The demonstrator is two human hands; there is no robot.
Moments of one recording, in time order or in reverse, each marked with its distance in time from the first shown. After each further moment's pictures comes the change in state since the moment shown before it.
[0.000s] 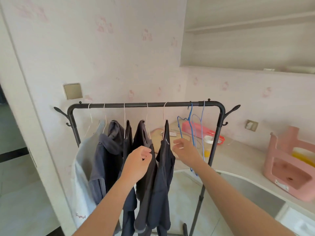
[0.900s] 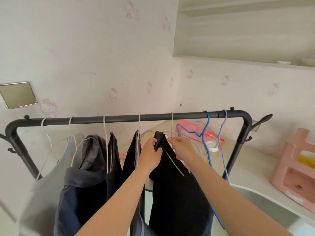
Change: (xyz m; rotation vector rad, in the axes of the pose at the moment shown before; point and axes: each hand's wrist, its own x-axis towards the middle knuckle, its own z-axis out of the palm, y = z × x) left_hand 0.247 -0.043 0.087 -0.149 -0.095 -0.099; right_hand 0.196 -0.002 0.035 0.272 0.101 0.236
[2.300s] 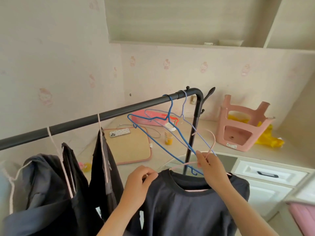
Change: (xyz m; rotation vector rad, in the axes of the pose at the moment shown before) left_hand -0.068 -0.049 0.004 -0.071 -0.466 0.401; right_hand -0.121 0.080 -0.066 -0.291 0.582 0.081
